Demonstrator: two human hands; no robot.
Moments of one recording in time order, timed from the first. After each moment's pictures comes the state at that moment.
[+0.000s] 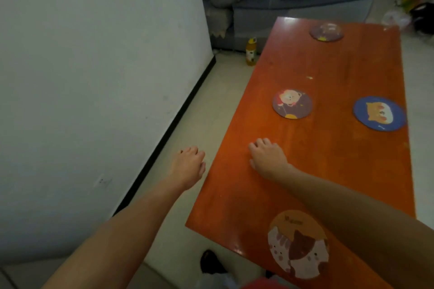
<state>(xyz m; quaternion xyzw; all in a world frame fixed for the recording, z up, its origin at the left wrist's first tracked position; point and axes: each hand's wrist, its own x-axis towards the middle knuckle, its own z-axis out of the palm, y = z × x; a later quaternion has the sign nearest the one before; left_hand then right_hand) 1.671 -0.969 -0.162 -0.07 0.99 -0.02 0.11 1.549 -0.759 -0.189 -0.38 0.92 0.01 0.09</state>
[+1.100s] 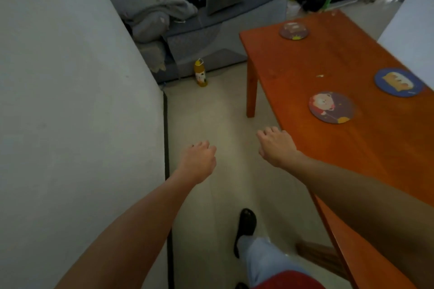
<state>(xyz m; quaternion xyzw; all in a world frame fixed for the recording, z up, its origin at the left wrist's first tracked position) 1.420 -1.314 -0.159 0.26 0.96 -0.05 0.07 1.417 -1.072 -0.183 -0.10 0.99 0.01 0.10</state>
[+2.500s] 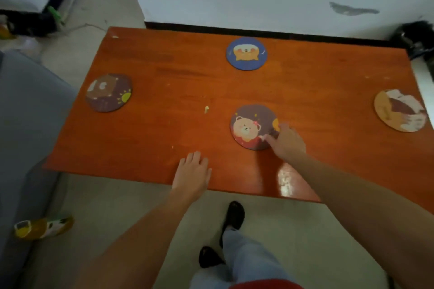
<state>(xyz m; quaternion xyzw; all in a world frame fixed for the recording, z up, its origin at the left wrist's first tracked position) 1.012 -1.016 -0.279 0.73 0.67 -0.07 0.14 1.266 -0.896 -0.252 0.75 0.60 -0.29 0.00</state>
